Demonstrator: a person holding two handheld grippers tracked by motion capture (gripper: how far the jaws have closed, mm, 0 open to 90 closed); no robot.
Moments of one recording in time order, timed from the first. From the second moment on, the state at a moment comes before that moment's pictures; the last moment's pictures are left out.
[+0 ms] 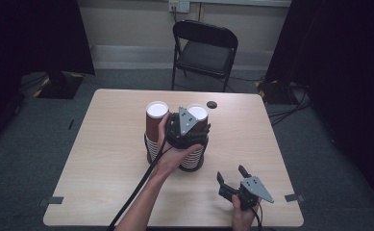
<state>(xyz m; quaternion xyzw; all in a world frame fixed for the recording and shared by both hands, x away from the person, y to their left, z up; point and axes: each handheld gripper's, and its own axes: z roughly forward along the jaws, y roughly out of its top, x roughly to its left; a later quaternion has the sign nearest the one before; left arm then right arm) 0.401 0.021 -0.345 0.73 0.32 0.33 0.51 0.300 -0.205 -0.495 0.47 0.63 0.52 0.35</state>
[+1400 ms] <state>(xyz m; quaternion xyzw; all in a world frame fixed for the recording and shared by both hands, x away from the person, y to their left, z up) 0.400 0.029 -0.328 0.69 0.33 0.32 0.55 0.300 -0.206 -0.495 0.47 0.63 0.52 0.35</state>
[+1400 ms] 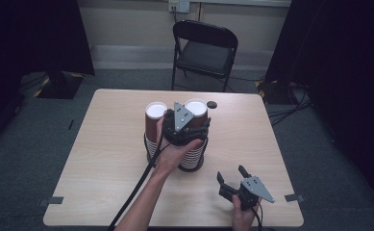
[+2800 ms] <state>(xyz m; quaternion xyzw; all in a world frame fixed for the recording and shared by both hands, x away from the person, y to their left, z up) 0.382 0.055 -0.291 0.62 0.32 0.29 0.66 0.300 -0.205 -0.495 0.47 0.63 0.52 0.35</state>
